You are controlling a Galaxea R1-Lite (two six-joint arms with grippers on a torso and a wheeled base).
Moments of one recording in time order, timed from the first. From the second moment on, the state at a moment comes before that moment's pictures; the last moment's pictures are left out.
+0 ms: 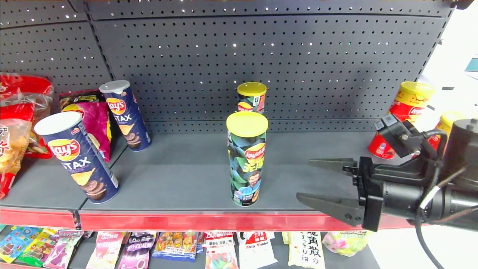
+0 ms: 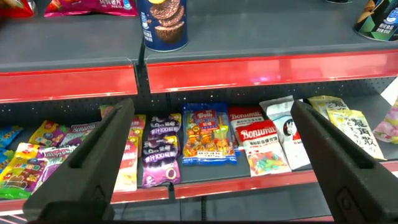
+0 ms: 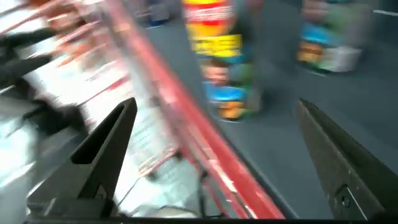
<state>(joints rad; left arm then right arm) -0.13 0.09 0.00 0.00 0.02 0.00 0.53 1.45 -0.54 -0.69 0.58 0.01</state>
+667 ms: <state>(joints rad) -0.13 0.09 0.00 0.00 0.02 0.00 0.38 1.77 -0.89 -0.70 0.84 -0.15</state>
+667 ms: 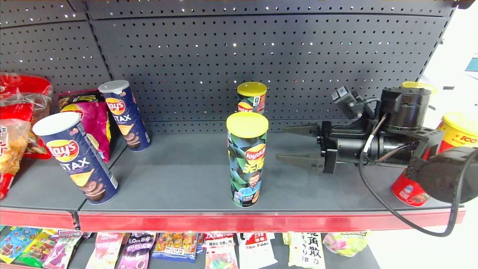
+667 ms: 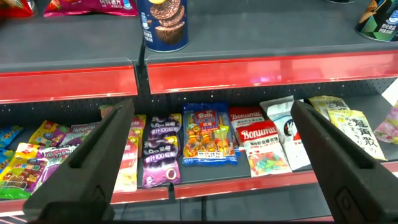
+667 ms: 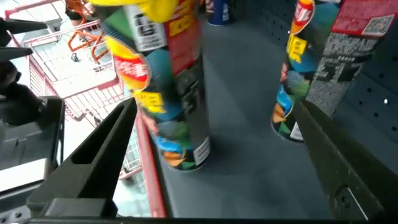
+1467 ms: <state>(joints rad) -0.13 0.09 0.00 0.00 0.02 0.00 0.38 1.91 -1.05 -0.70 1.07 -0.15</state>
